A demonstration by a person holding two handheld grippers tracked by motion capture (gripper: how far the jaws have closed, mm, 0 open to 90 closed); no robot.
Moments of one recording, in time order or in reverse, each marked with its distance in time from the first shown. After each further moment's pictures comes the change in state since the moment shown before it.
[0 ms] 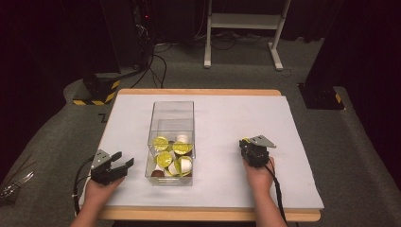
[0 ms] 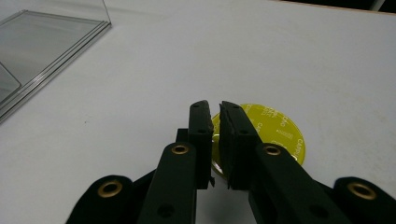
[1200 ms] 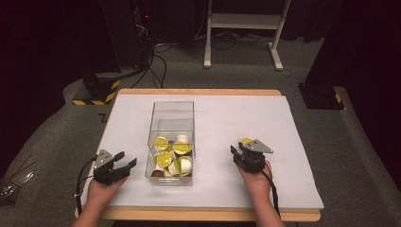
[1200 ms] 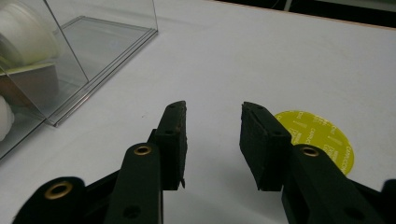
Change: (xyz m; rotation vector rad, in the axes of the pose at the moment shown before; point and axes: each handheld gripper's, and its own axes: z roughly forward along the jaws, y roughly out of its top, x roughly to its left) left arm -0.008 0.003 0.003 -0.007 -0.017 0.001; right arm 0.023 0.001 -0.021 -0.028 0.083 -0.047
